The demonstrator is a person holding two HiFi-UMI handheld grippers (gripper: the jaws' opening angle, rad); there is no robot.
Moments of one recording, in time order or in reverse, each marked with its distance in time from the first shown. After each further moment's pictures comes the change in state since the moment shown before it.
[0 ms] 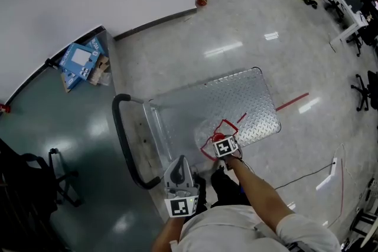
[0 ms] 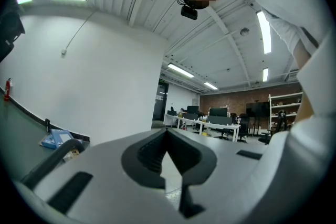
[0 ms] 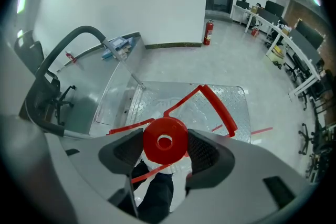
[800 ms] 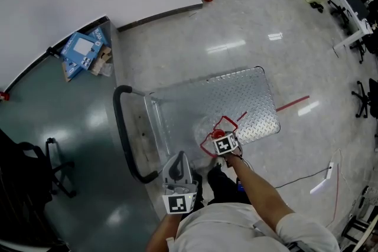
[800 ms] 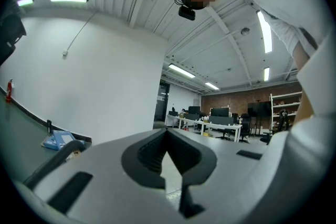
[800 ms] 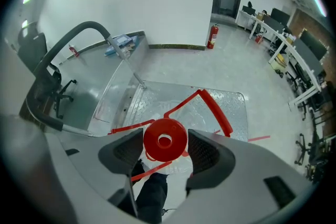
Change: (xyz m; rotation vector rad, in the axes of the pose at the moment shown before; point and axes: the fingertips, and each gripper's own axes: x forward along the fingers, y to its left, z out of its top) left arm -0.001 0.010 -0.002 -0.004 -0.001 0.016; right arm 0.002 0.004 0.009 -0.065 -0.008 -0.014
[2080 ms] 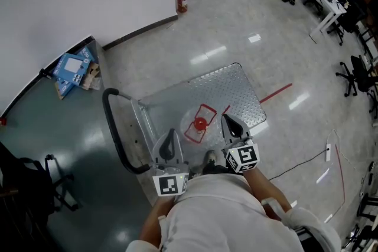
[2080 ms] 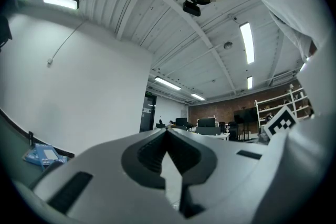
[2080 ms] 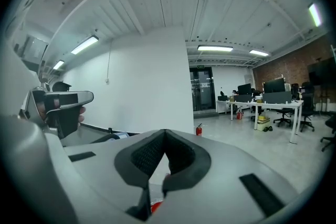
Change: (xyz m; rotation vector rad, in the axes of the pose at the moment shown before) left arm -0.016 -0.068 0.079 0.058 -0.152 -0.141; right arm -0.361 -0.016 0.042 0.048 -1.133 -0.086
